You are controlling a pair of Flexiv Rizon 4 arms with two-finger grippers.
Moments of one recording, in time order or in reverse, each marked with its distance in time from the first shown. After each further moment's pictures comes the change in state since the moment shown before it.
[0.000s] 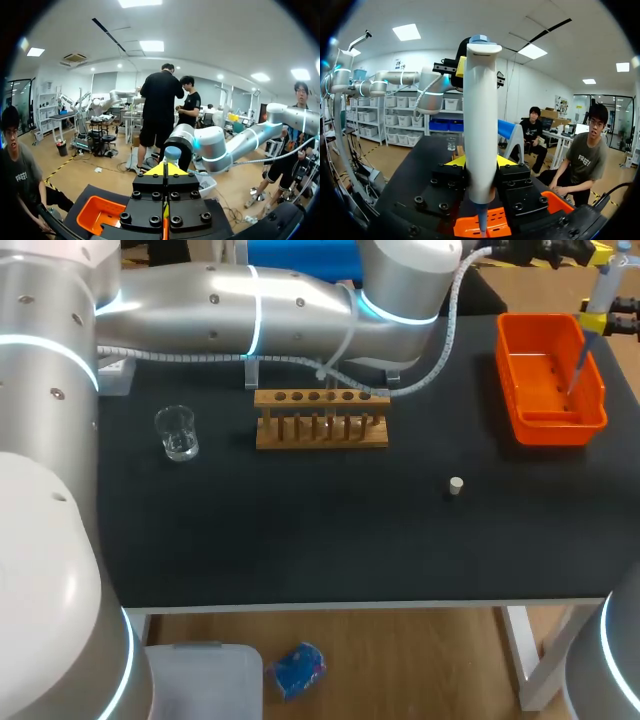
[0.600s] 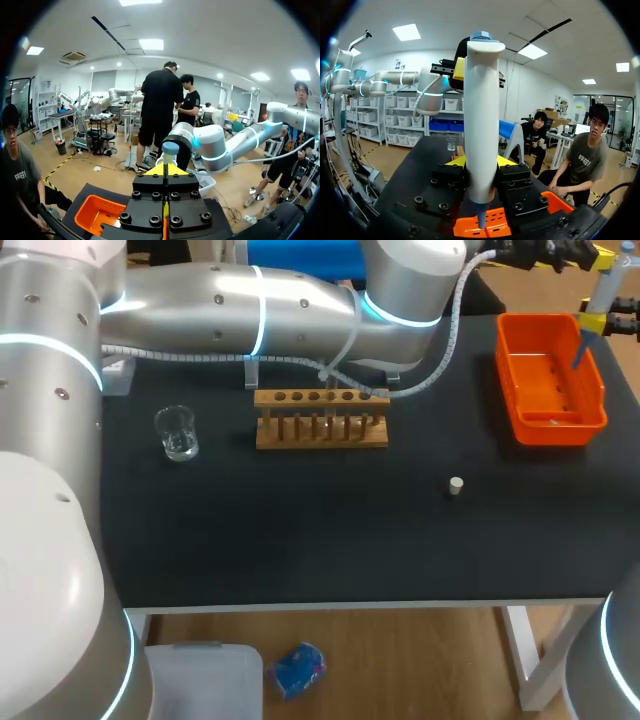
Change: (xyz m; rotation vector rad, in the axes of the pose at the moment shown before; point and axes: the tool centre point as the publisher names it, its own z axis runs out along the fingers) left arm 0.000 0.002 0.004 -0.008 -0.001 -0.001; right arm -0.001 0.000 0.000 -0.003 -0.001 0.000
